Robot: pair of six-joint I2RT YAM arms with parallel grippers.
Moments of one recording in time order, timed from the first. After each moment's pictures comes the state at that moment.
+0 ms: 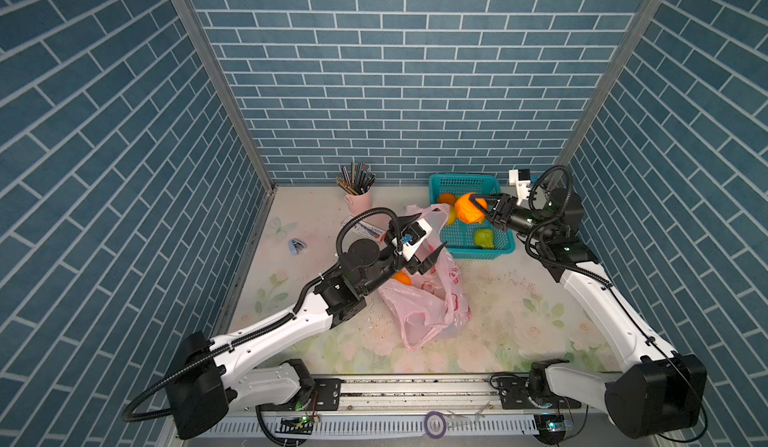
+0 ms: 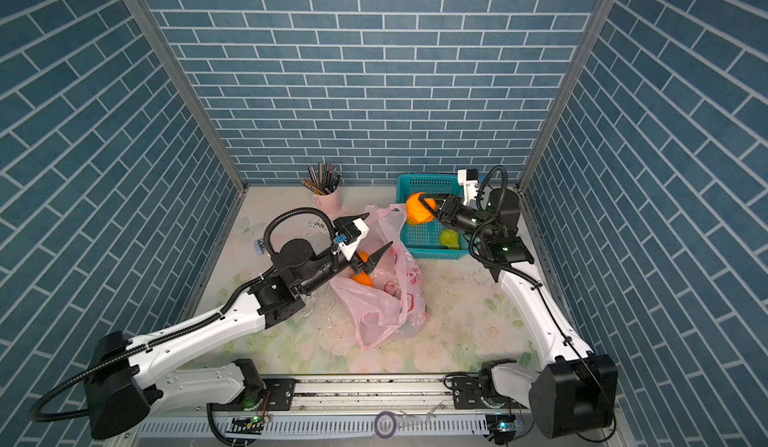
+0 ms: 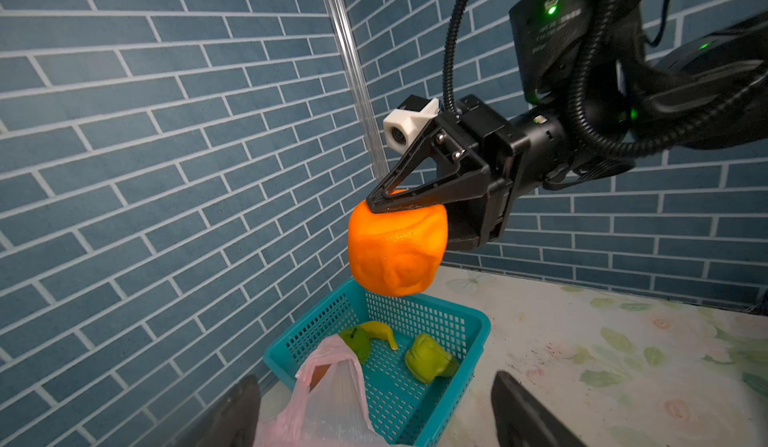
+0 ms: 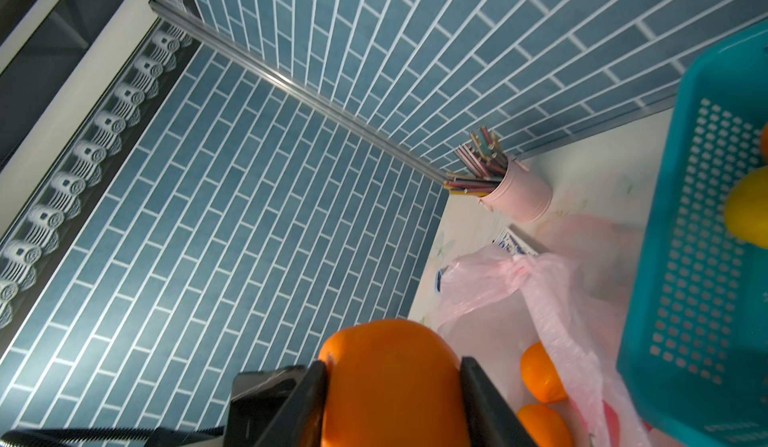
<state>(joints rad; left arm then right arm) -0.90 1.16 0.87 0.38 0.00 0.26 0.19 1.22 1.04 0.11 -0.82 0.96</state>
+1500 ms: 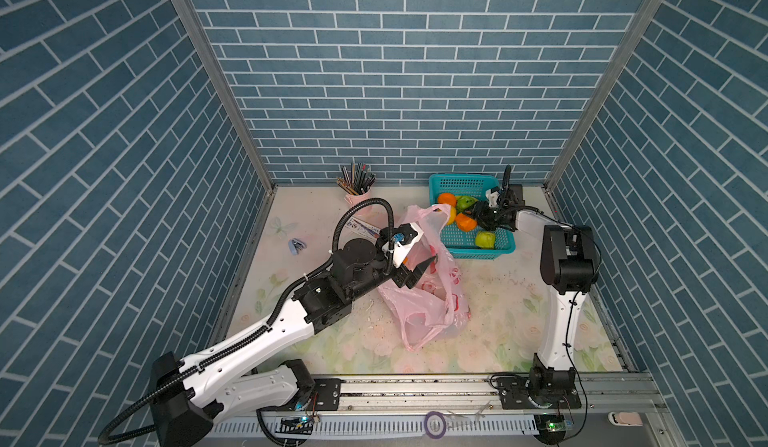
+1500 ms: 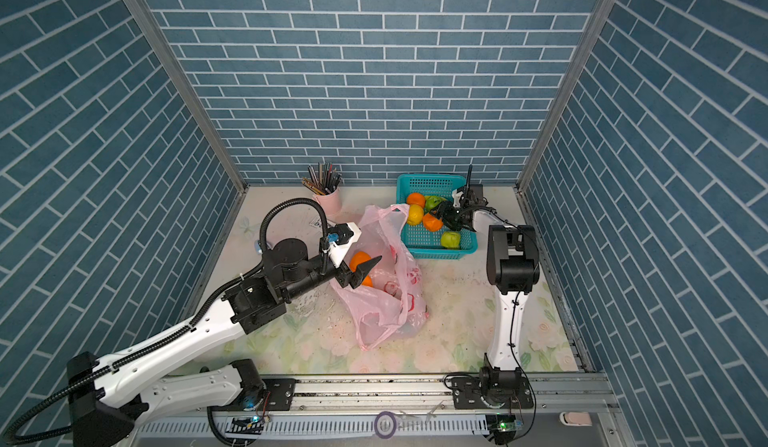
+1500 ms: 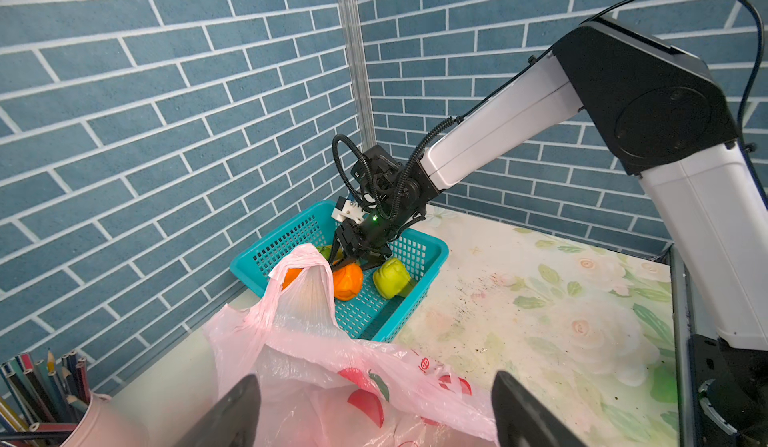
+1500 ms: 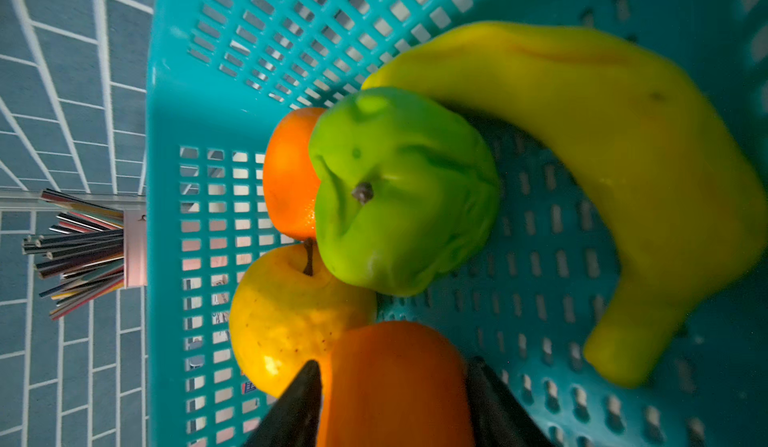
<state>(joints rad) -0.90 1.06 0.93 -0.02 0.00 0.12 0.09 2.19 1.56 -0.20 -0.60 0.56</state>
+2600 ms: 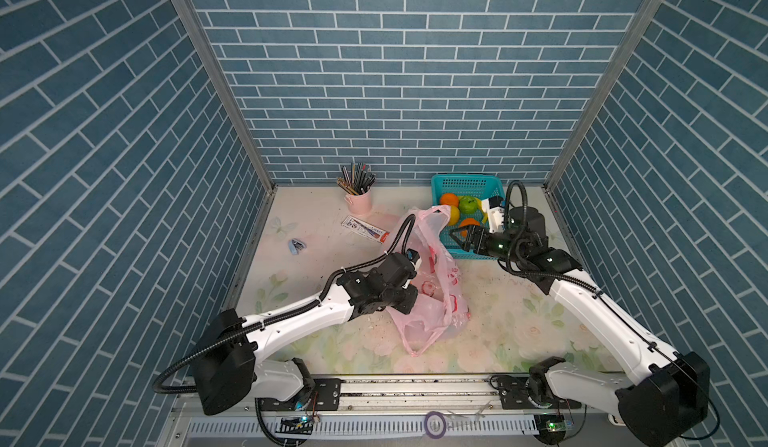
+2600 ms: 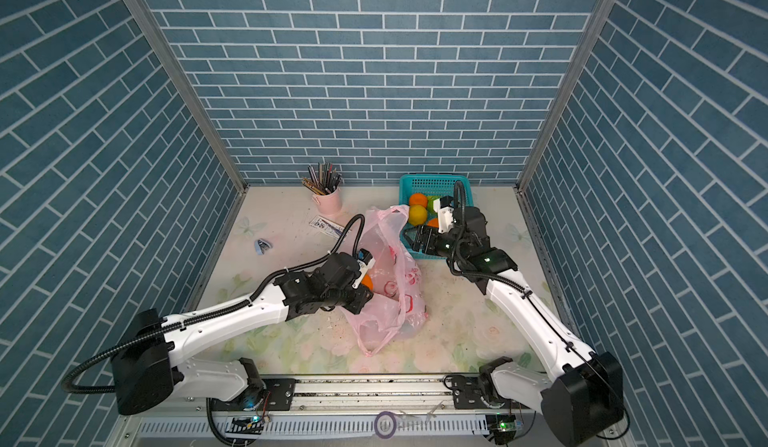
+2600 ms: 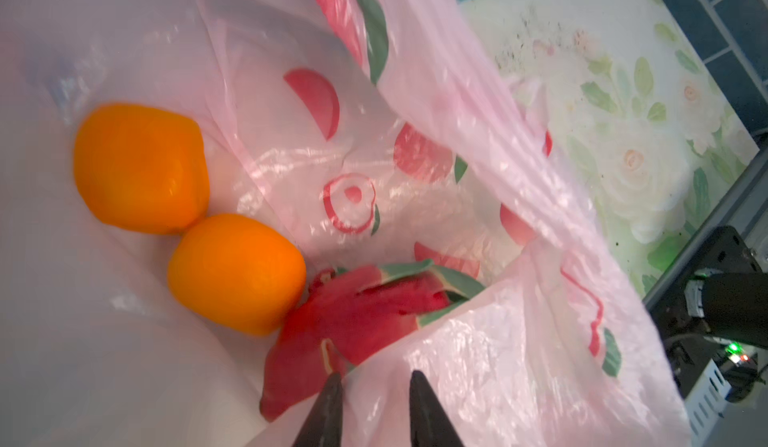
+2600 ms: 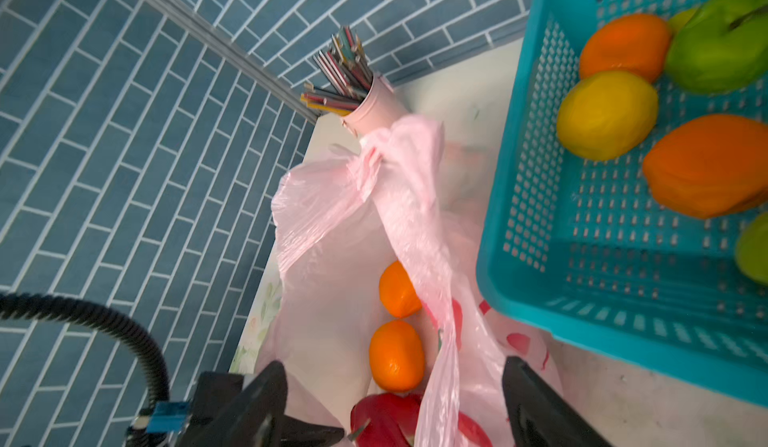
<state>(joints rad) -0.94 1.32 0.88 -0.46 0.03 -0.42 0.49 1.14 0.96 -0.33 -0.38 0.59</state>
